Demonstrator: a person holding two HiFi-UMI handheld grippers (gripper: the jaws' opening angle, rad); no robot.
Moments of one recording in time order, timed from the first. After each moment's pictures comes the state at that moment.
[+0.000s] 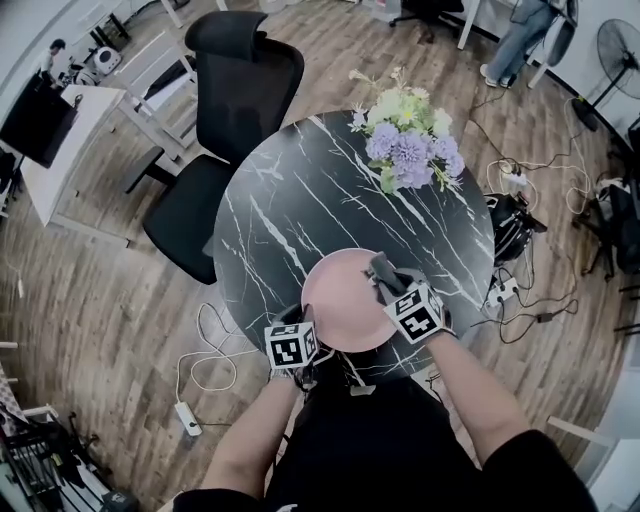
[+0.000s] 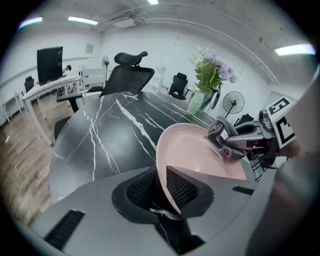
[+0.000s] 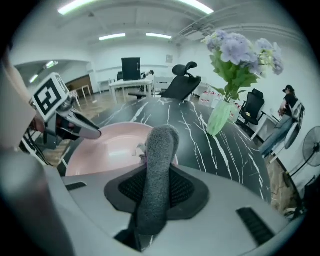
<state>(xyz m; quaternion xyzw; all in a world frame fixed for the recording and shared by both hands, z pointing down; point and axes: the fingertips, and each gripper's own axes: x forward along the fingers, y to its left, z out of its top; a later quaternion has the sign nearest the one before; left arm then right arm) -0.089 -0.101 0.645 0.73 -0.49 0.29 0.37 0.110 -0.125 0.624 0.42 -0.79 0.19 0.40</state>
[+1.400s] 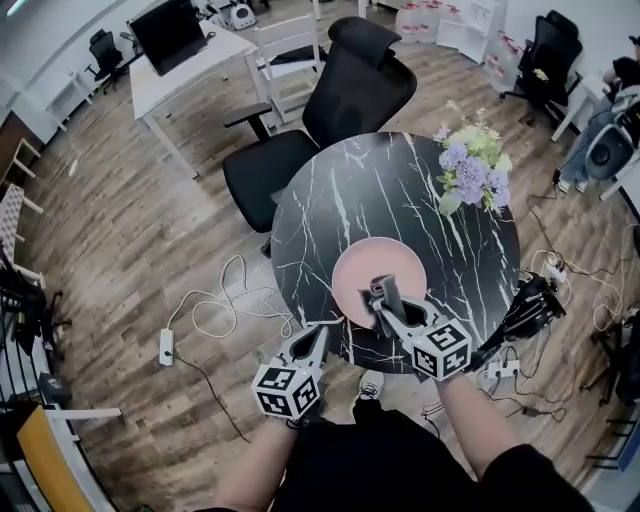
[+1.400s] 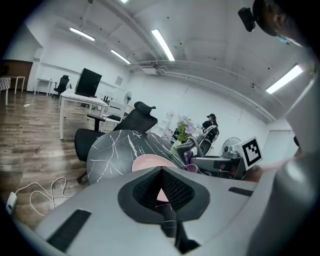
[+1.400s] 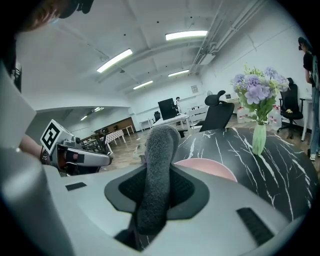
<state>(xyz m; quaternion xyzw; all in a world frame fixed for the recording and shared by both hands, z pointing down) -0.070 0.066 0.490 0.74 -0.60 0.04 0.30 0.049 -0.015 0.505 0.24 -0.94 0.20 0.16</state>
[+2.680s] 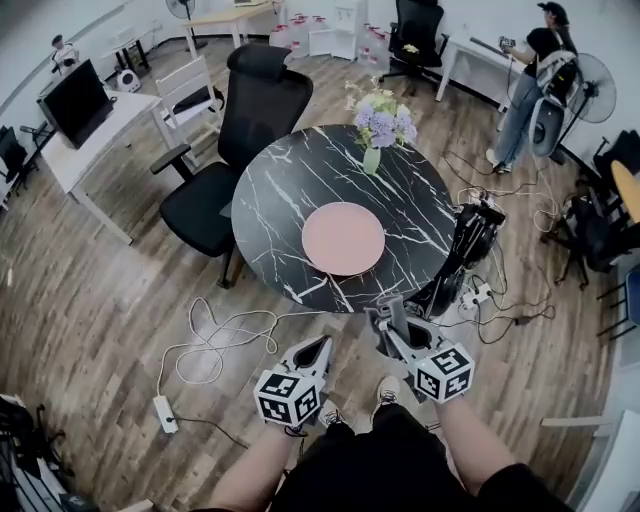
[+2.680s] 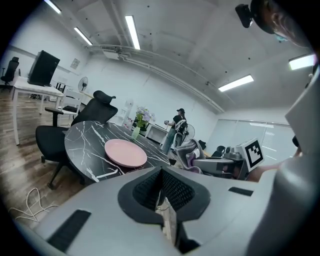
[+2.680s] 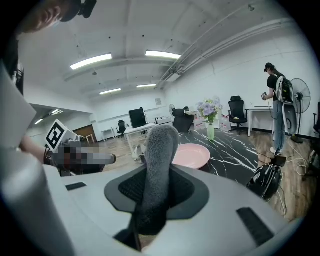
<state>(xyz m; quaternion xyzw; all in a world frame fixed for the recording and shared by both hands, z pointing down) -0.066 0.220 0.467 0.88 -0.38 0.07 0.28 0.075 0.217 0.469 0.48 -0.85 0.20 0.13</state>
